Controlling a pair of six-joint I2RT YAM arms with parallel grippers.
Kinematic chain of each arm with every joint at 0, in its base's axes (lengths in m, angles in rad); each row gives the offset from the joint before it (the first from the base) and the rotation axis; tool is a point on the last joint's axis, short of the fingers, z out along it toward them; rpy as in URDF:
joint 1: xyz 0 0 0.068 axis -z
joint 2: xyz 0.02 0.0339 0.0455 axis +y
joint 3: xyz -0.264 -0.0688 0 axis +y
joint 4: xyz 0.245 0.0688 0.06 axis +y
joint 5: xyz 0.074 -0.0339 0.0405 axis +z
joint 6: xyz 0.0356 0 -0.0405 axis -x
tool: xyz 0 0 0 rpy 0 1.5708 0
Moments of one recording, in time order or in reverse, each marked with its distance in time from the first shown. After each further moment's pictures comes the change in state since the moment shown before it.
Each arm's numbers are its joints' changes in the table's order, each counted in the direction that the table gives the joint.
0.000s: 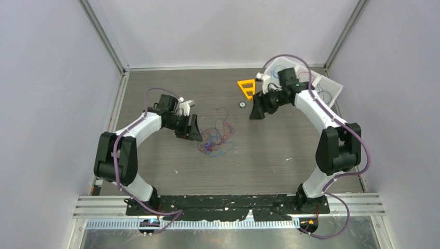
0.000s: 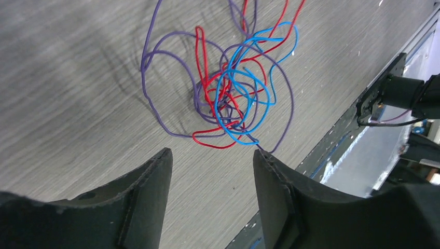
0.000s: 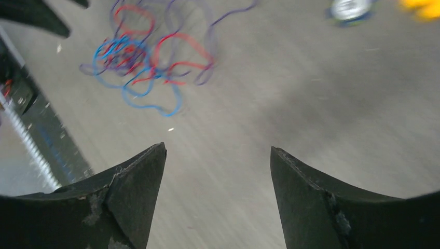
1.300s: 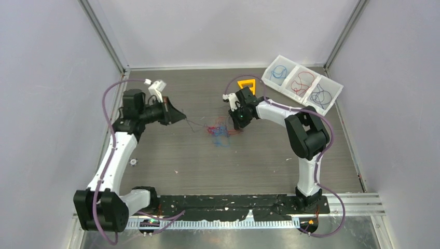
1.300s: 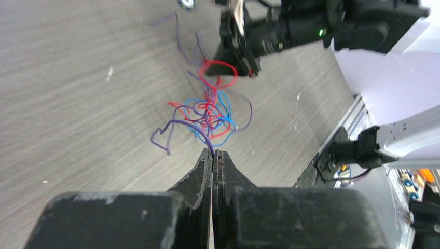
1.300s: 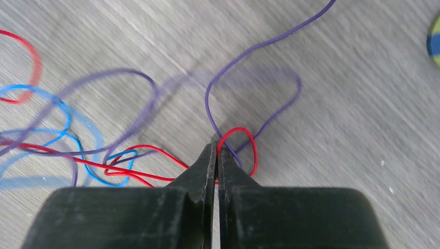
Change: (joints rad) left arm -0.162 -0.422 0.084 -0.204 -0.110 0.175; right arm -0.378 0.329 0.047 -0.322 -0.425 -0.208
